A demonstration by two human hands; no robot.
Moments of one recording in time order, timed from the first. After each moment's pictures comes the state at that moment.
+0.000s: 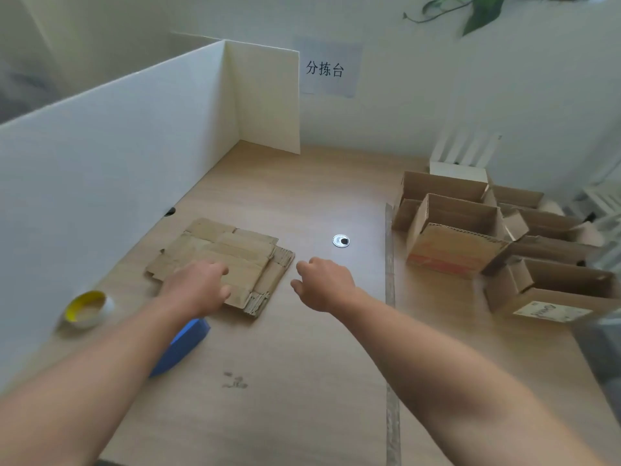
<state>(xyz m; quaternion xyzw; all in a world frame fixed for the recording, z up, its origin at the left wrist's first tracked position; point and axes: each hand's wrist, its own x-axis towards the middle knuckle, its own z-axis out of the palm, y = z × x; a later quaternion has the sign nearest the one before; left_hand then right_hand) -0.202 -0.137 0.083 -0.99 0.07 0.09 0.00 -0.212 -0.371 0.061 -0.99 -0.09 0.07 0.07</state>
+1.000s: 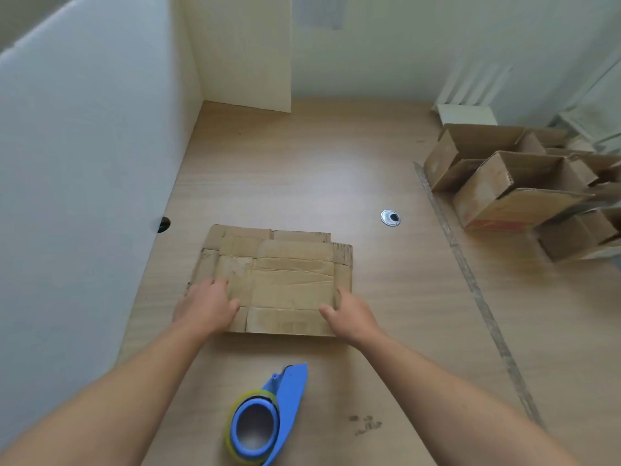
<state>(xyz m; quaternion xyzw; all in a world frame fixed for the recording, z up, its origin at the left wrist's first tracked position) -0.006 0.030 -0.031 -0.97 0.10 0.22 -0.07 -0.120 -0.196 -0.041 -0.88 0.30 0.17 0.33</state>
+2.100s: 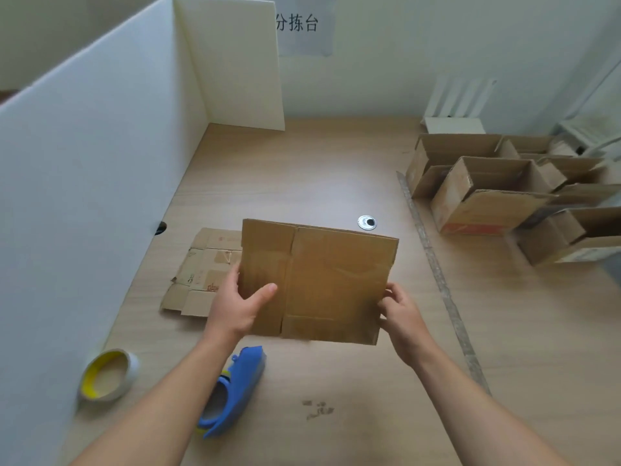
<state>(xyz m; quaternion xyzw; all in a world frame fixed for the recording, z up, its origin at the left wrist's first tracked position) -0.121 -0.060 0.014 -0.80 0.02 0.13 -0.59 -0.224 -0.315 -0.017 -0.64 0.32 -0.03 0.69</state>
